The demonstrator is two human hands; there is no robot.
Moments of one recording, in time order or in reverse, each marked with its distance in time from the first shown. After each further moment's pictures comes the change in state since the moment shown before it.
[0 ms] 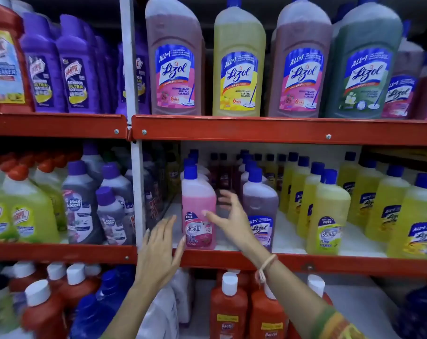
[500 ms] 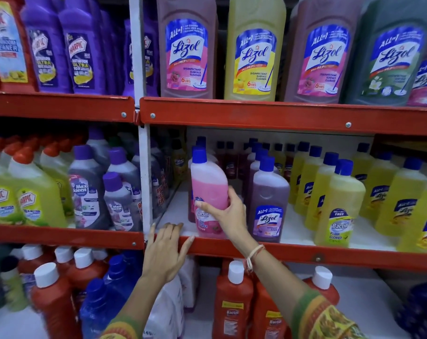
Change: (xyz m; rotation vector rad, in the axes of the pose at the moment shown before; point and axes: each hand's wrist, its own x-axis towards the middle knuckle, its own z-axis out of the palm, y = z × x) left_hand -0.010 -0.025 0.030 0.140 -0.110 -0.015; right_hand 0.003 0.014 0.035 0.005 0.092 -0.011
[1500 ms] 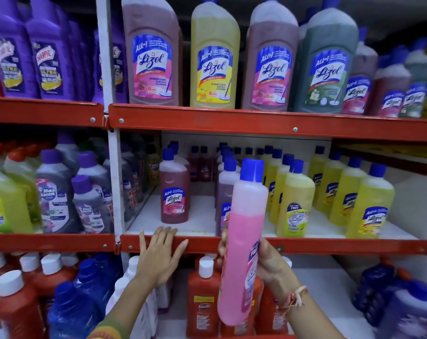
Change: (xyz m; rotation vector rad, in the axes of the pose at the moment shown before) left_hand -0.012 0.057 -0.008 -0.141 -0.184 -0.035; right_hand -0.084 -0.013 -0.129 0.953 -0.832 0.257
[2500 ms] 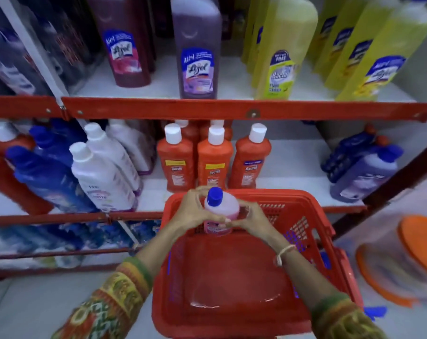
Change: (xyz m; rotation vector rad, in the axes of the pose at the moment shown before) left_hand -0.147 0.129 0.107 -0.906 -0.484 -0.186; right_hand -0.189 0.169 -0.074 -0.679 0.710 0.356
